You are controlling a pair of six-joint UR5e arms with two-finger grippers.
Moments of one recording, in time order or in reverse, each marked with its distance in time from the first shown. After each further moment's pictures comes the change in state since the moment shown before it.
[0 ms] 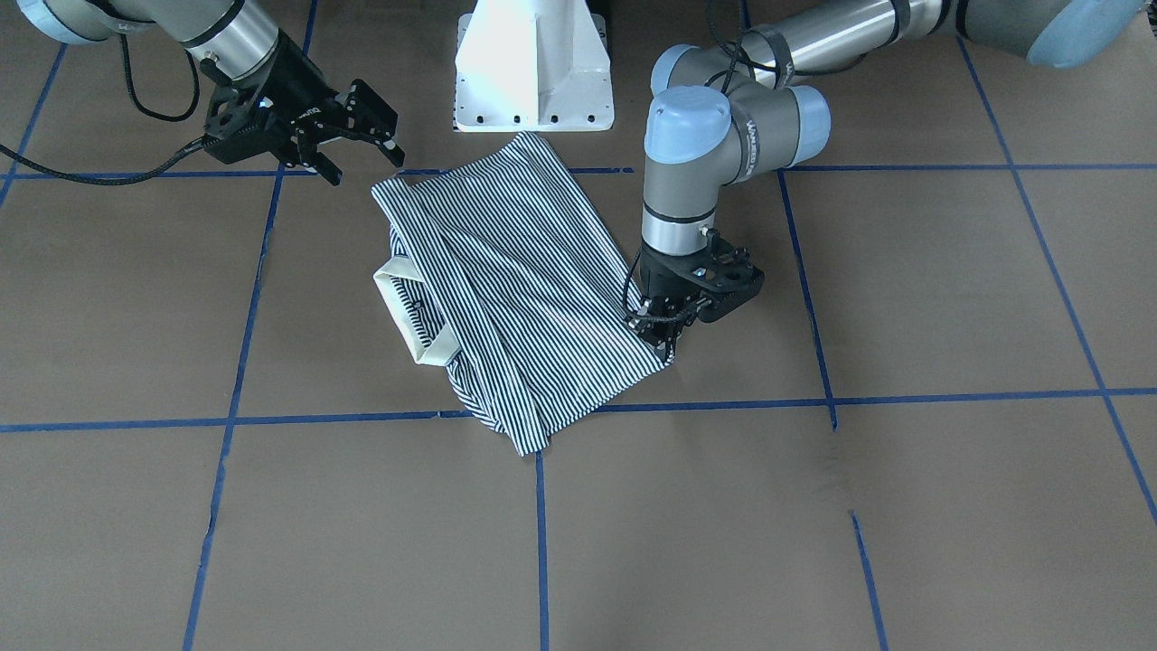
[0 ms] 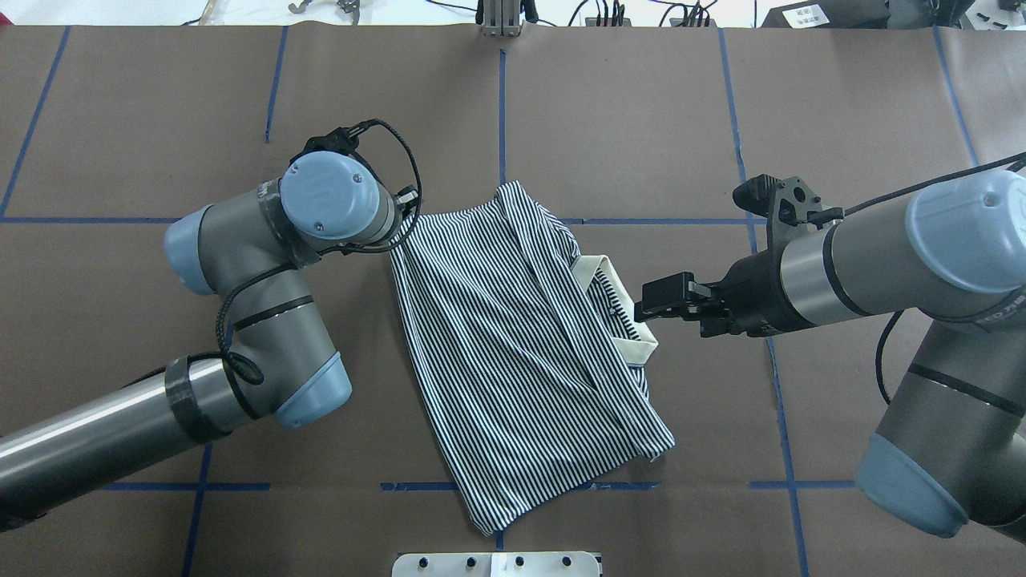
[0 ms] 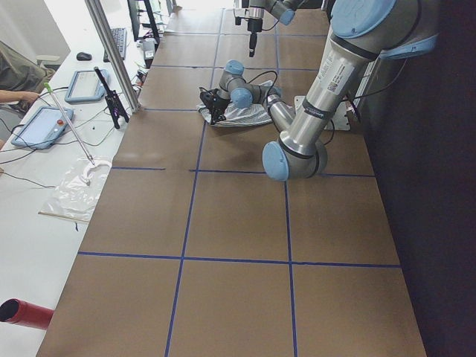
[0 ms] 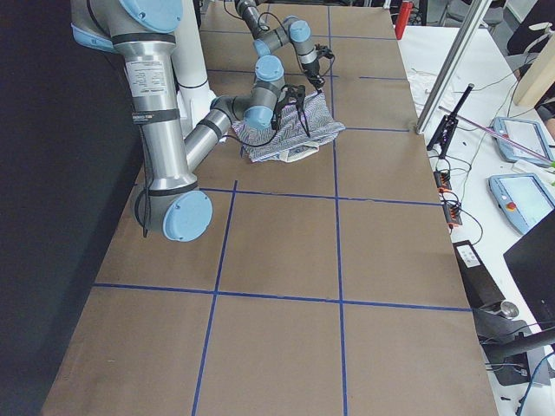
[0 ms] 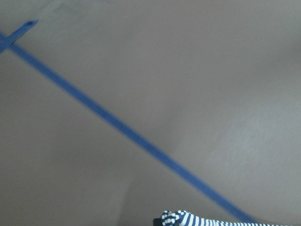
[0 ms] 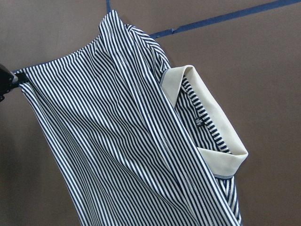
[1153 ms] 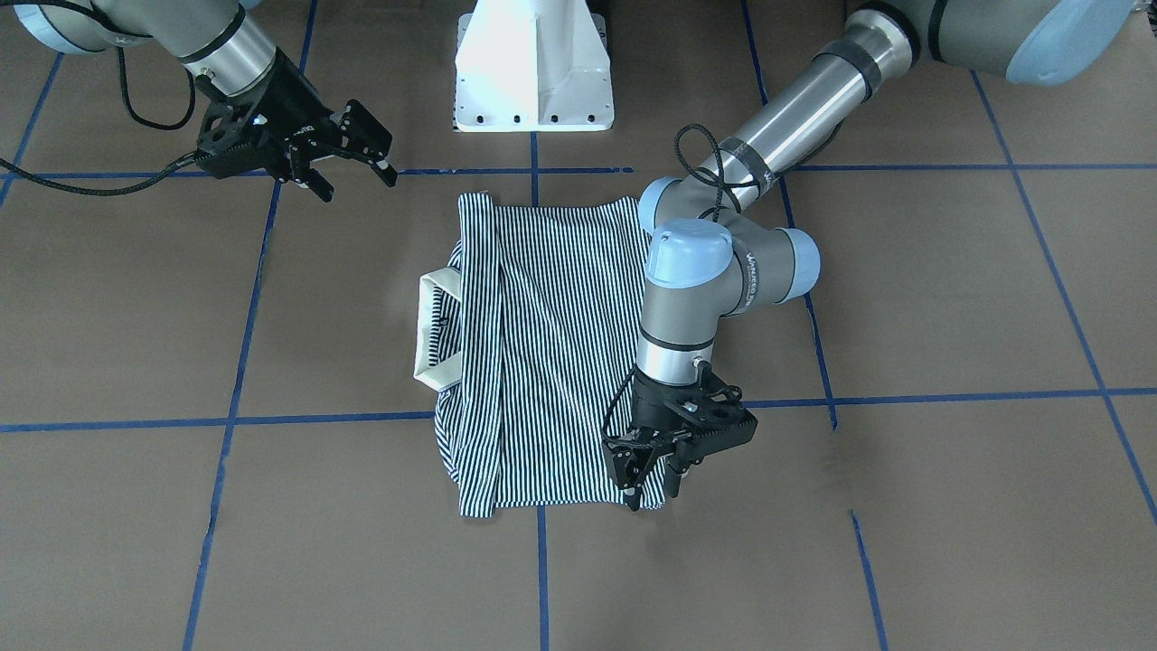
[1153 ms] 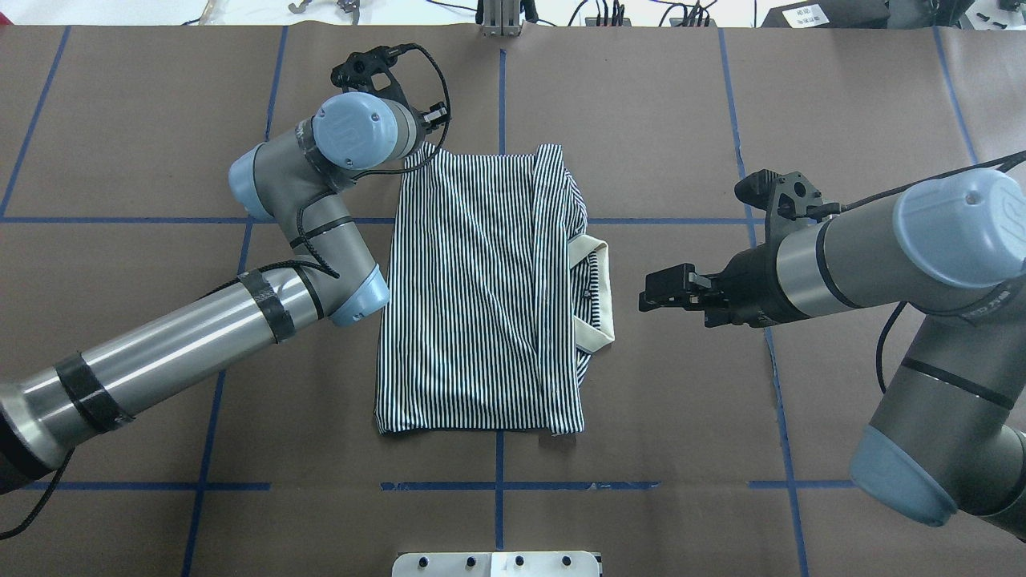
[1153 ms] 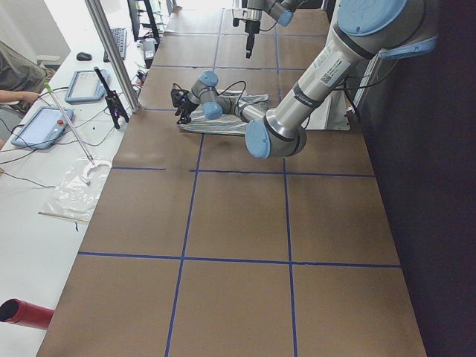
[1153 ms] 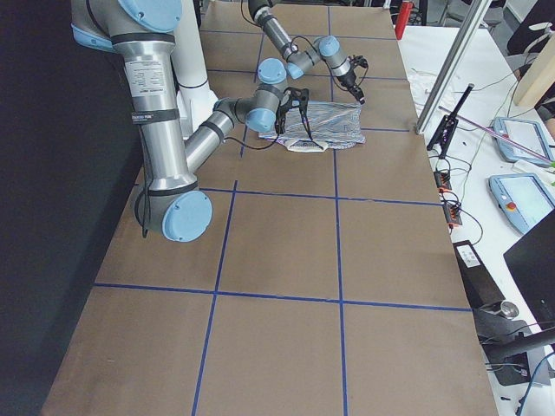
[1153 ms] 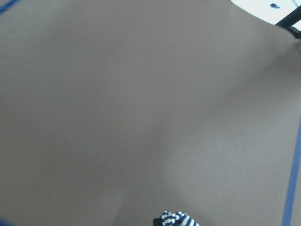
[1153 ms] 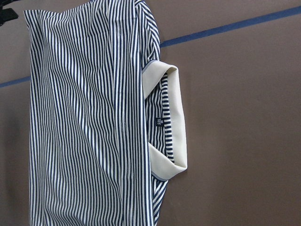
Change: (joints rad) left arm -0.094 -0.188 0.466 -0.462 0.099 0.284; right arm 0.001 0.002 -0.036 -0.004 -0.040 -0.002
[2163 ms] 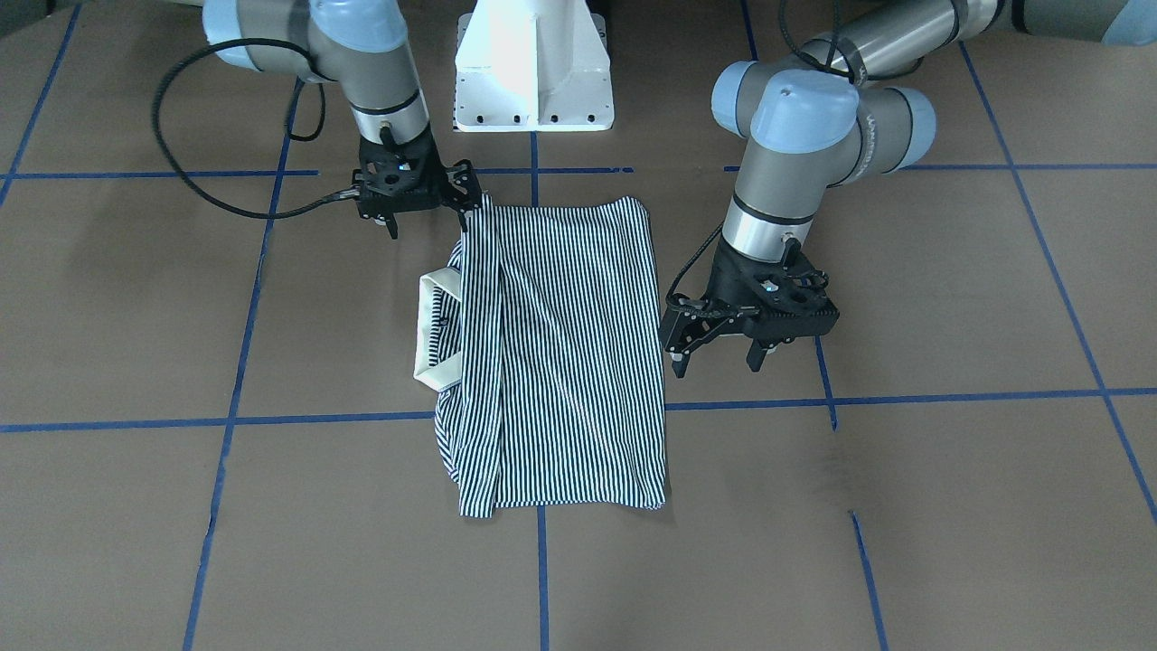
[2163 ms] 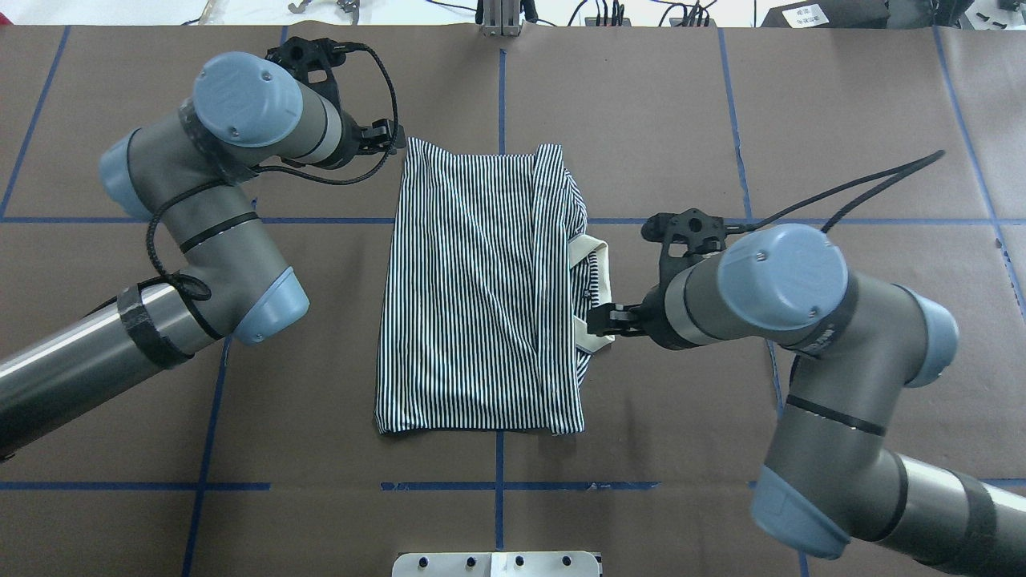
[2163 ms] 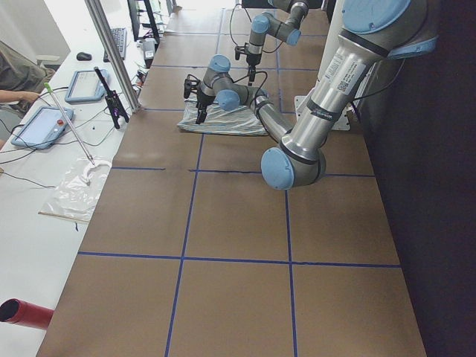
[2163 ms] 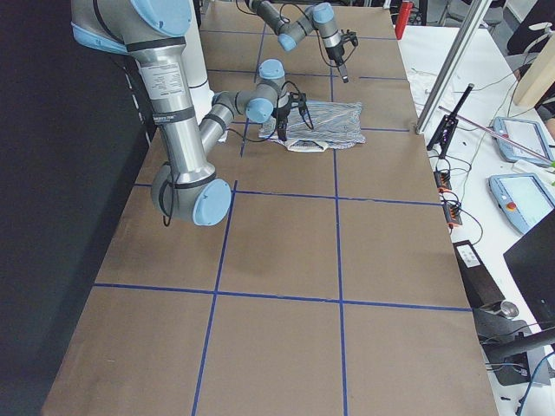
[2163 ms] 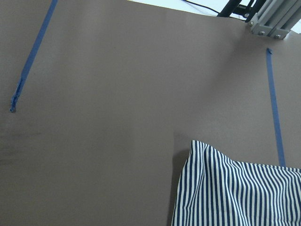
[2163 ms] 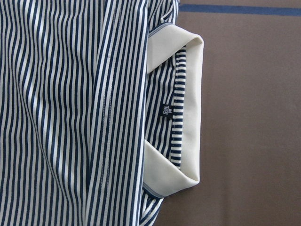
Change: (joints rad) left arm -0.043 0.301 -0.621 0.386 -0.256 0.236; right arm -0.223 0.331 -0.202 -0.473 -0.299 -0.192
